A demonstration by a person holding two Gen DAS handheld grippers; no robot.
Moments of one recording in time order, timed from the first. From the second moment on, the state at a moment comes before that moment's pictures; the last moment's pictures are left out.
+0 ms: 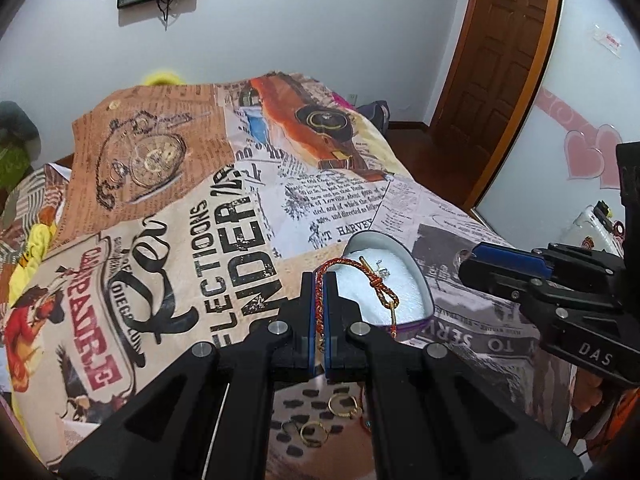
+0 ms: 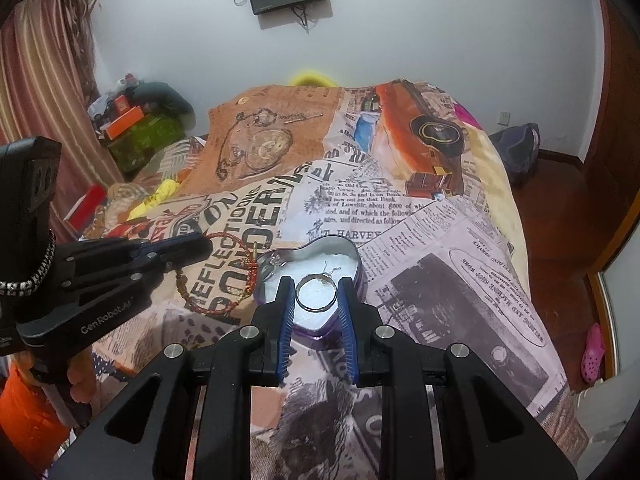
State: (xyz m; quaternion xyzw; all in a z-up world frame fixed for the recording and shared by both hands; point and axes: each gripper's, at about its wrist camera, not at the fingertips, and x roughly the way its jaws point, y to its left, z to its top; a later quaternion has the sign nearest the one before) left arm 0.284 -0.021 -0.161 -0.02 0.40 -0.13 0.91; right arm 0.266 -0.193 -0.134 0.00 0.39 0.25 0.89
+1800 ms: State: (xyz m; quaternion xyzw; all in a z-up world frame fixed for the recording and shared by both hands) left arm 0.261 -0.020 -0.129 0.01 0.41 -0.13 0.90; right arm 0.265 -0.173 -0.124 -0.06 0.39 0.25 0.89
